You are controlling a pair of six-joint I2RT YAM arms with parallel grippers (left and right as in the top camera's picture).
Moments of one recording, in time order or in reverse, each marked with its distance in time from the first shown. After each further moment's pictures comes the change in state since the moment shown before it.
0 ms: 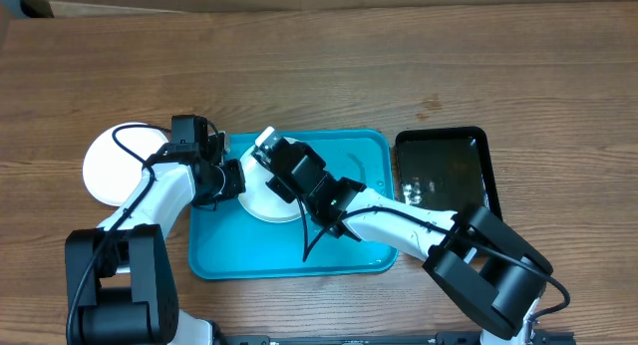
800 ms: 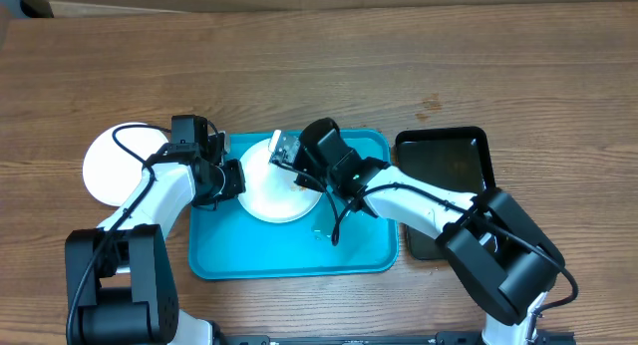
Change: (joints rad) left arm 0.000 0.000 0.000 0.000 0.000 0.000; right arm -0.150 0.000 0.000 -0.108 -0.279 -0.419
